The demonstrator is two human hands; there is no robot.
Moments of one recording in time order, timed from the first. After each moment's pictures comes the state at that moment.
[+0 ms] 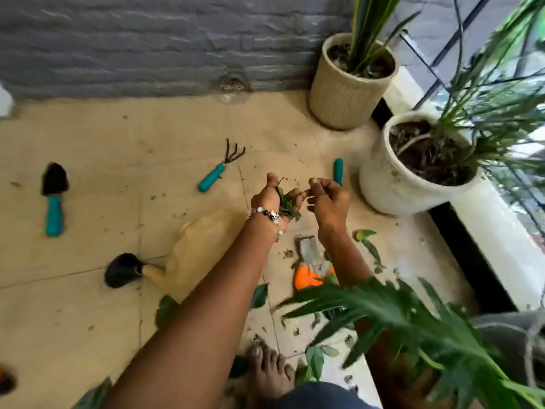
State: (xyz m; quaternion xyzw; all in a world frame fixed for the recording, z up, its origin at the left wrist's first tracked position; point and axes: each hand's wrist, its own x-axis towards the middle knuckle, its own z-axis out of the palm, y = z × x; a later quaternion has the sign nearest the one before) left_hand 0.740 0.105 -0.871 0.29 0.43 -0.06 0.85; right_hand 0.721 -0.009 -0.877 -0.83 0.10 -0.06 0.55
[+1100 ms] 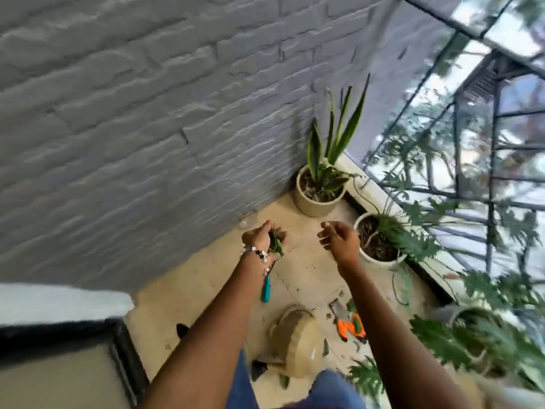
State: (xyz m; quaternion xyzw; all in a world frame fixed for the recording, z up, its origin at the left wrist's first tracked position) left_hand 0.913 0.304 -0.325 0.41 0.46 -0.14 0.78; right_hand 0.893 0.138 -0.352 -0.73 0.28 0.04 0.63
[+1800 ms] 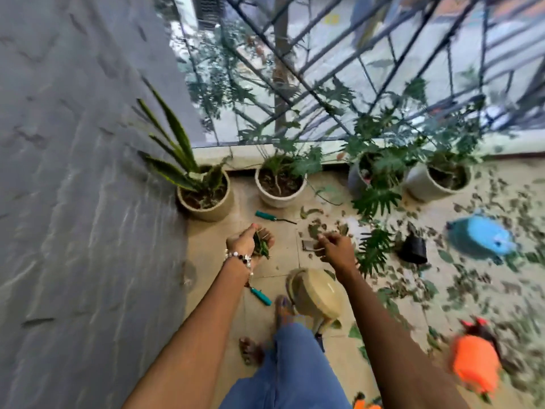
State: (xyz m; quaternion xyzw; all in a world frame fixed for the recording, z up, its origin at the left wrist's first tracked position) left_hand 0.976 0.246 -0.330 0.60 0.22 -0.51 0.58; right_hand 0.789 0.177 -0.373 -0.49 0.64 -0.17 0.57
